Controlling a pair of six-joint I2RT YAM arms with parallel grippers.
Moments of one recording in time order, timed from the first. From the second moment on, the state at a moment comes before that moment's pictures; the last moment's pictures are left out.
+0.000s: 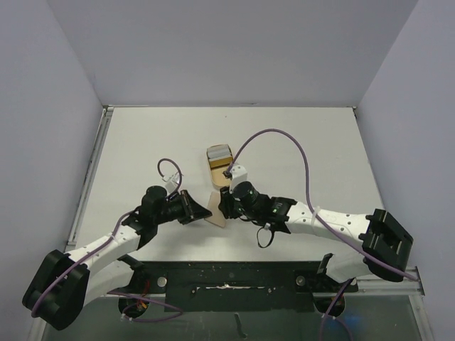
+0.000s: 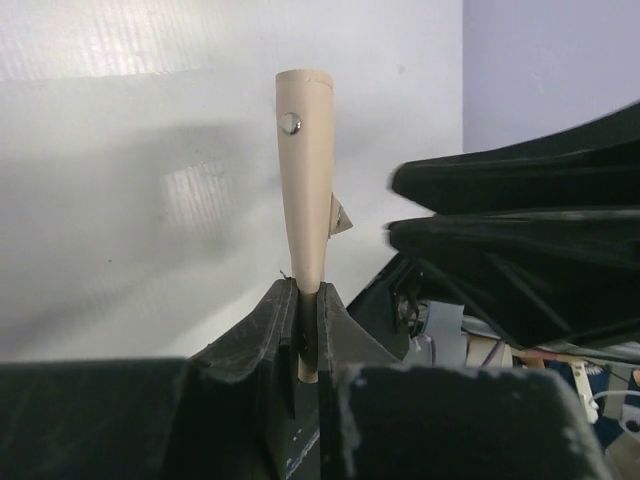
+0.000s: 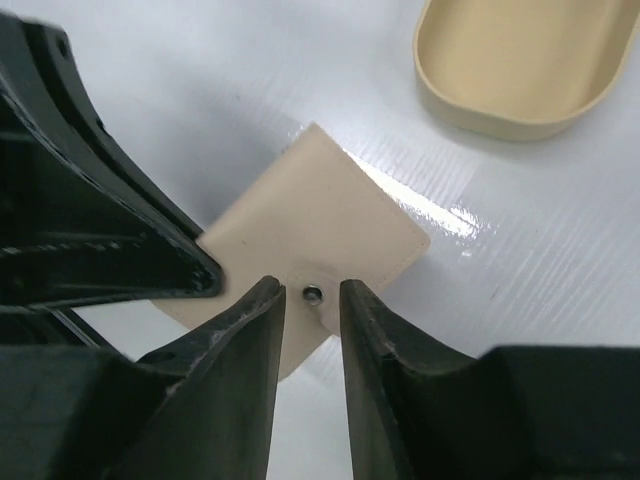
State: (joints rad) left arm -0.52 1.04 0.30 0.29 0.49 -1.00; right arm 1.03 1.36 0.79 -0.07 0.20 0.44
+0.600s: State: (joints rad) left arm -0.52 1.04 0.28 0.20 0.39 -0.98; right arm 1.04 1.59 0.98 -0.28 0.21 0.64
